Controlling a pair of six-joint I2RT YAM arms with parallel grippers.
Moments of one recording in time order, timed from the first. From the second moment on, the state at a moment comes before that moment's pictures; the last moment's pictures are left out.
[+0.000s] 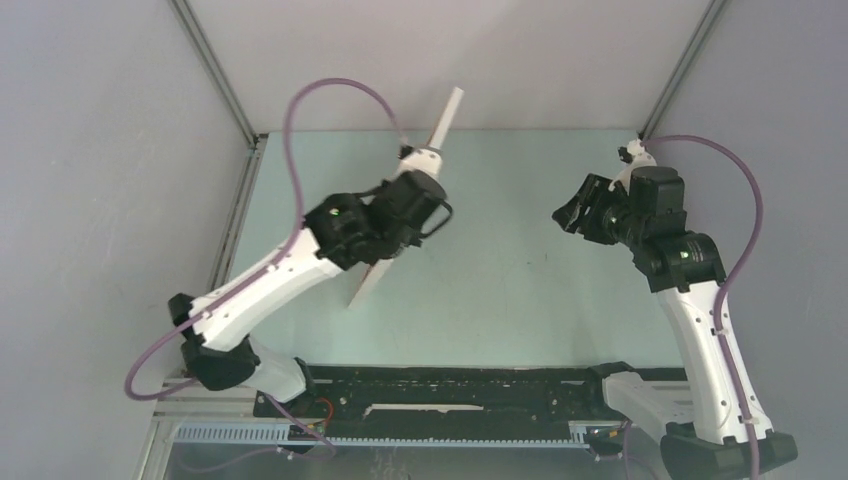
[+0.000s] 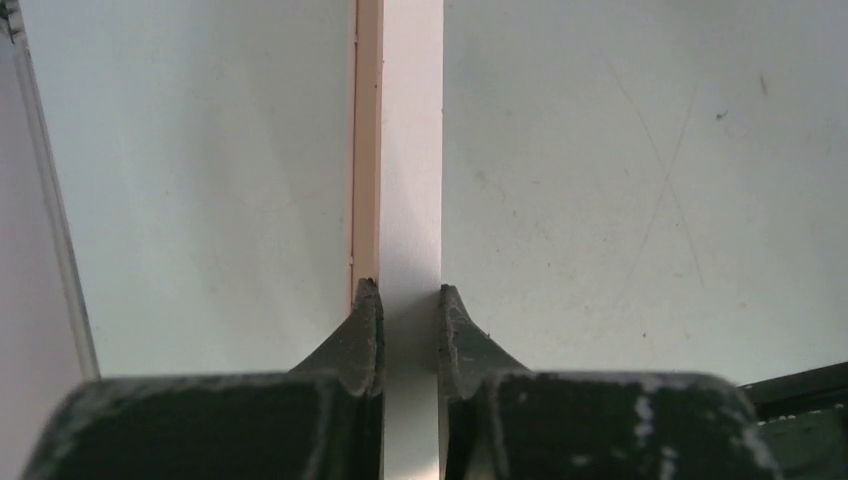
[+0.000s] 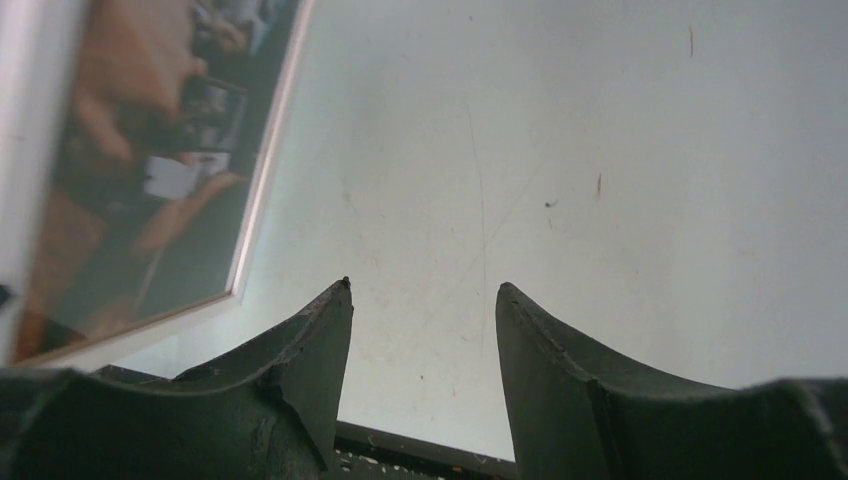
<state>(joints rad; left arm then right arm) -1.08 1.50 1.76 -1.13 -0.68 -0.40 0.16 0.97 1.29 -0.85 -0.15 0.45</state>
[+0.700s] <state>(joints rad) -0.08 0.83 1.15 -0.67 -0.05 -0.59 0.31 1.08 1.06 -0.76 -0.23 0.52</state>
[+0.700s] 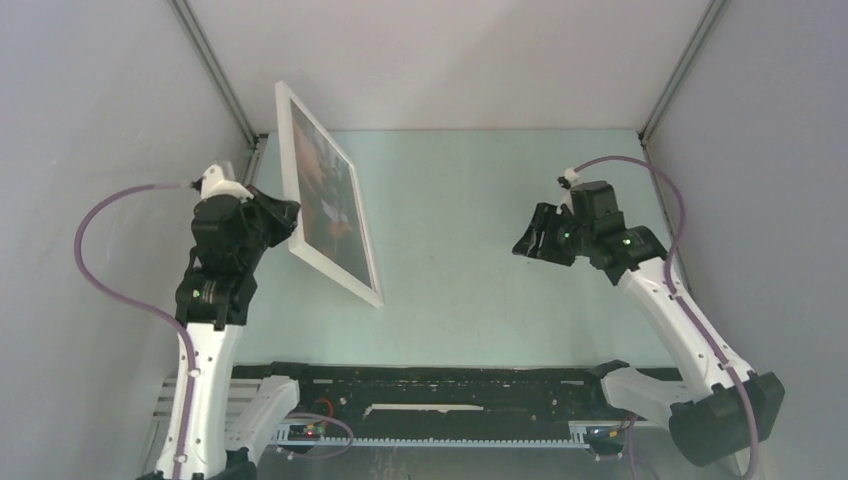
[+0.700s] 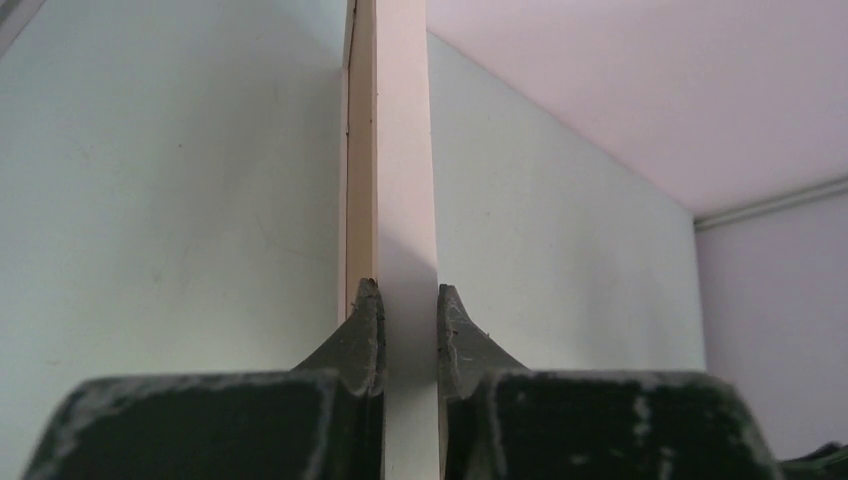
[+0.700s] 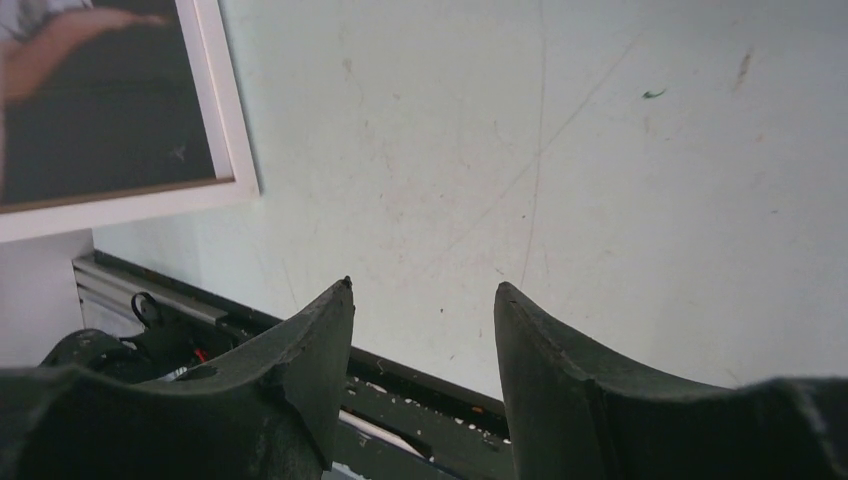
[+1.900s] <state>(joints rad) 0.09 0.35 0.56 -0.72 -0.25 -0.82 0.62 1.84 1.06 -0.06 -0.40 0.75</state>
